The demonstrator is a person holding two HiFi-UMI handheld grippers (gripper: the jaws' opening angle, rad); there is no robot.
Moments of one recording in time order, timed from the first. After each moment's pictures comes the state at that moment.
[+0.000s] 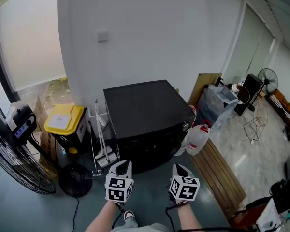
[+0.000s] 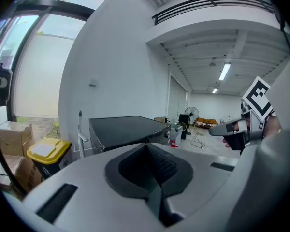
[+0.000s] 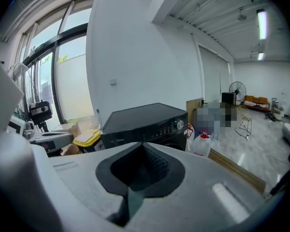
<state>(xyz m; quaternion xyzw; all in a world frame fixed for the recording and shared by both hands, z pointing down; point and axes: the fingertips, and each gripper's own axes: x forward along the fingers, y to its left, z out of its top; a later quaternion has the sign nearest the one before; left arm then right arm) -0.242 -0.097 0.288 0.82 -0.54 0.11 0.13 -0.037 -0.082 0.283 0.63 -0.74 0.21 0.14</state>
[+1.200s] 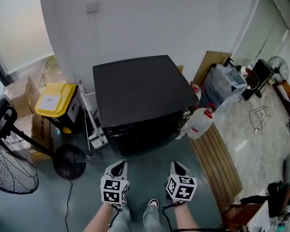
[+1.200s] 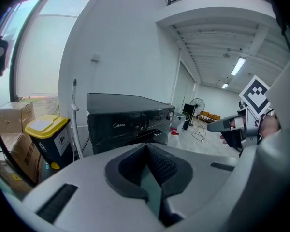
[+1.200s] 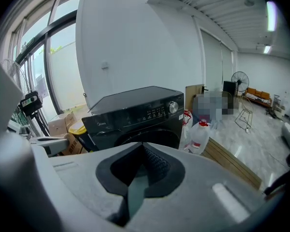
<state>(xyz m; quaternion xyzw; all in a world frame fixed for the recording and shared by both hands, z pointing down) -0.193 -0.124 0.383 0.79 -0.55 0.16 0.22 0.019 -0.134 0.366 0.61 -0.72 0.26 0.19</state>
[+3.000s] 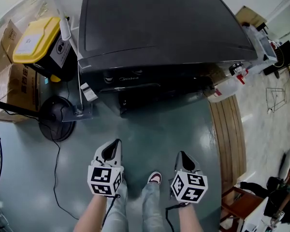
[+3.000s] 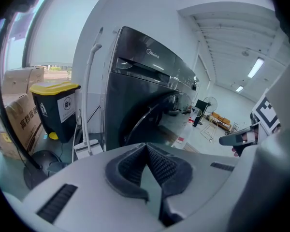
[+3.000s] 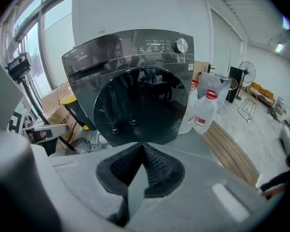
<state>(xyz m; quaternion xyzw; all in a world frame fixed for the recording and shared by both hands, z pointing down) -0.231 -0.141 0.623 0.75 -0.58 0.14 0.30 0.006 -0.130 0.614 0.58 -0.70 0.31 0.29</state>
